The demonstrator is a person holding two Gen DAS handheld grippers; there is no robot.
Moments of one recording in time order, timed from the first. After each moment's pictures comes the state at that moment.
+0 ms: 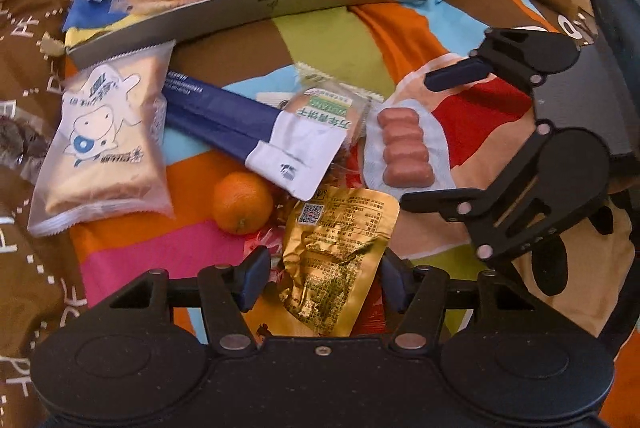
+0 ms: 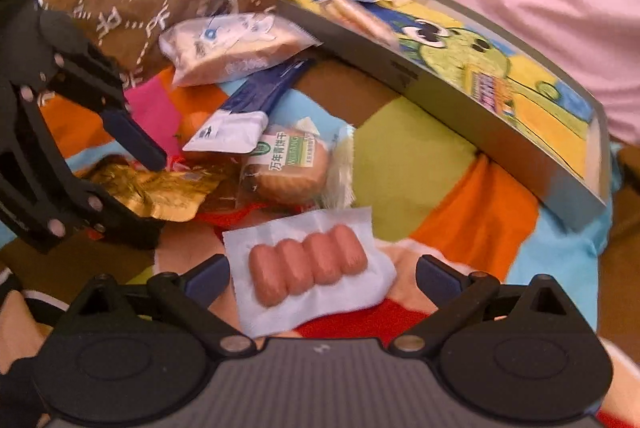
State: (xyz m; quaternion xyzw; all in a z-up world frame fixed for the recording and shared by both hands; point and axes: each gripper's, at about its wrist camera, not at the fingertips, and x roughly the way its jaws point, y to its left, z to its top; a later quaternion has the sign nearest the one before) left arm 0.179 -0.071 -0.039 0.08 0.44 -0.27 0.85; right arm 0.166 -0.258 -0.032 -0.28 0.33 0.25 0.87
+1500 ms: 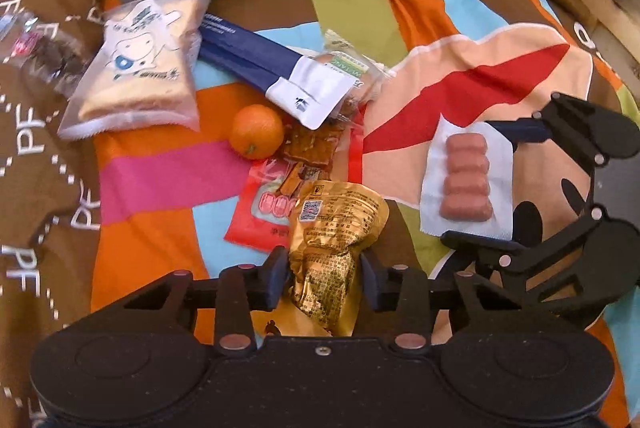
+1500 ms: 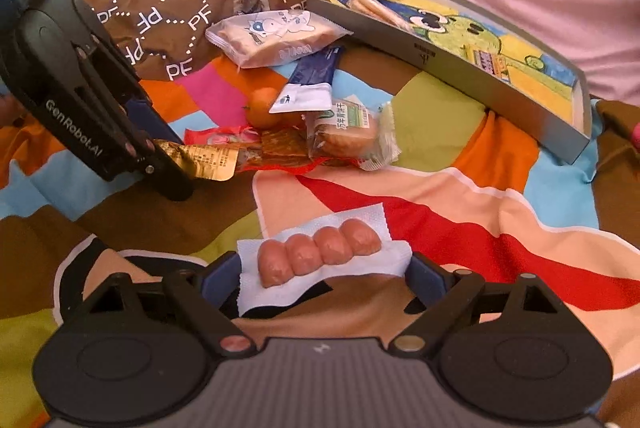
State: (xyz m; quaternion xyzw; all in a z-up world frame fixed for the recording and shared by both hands) left arm 0.145 -0.054 -0.030 0.03 0.49 -0.23 0.84; right arm 0.085 -0.256 -0.033 -0.24 0.33 0.22 0.89
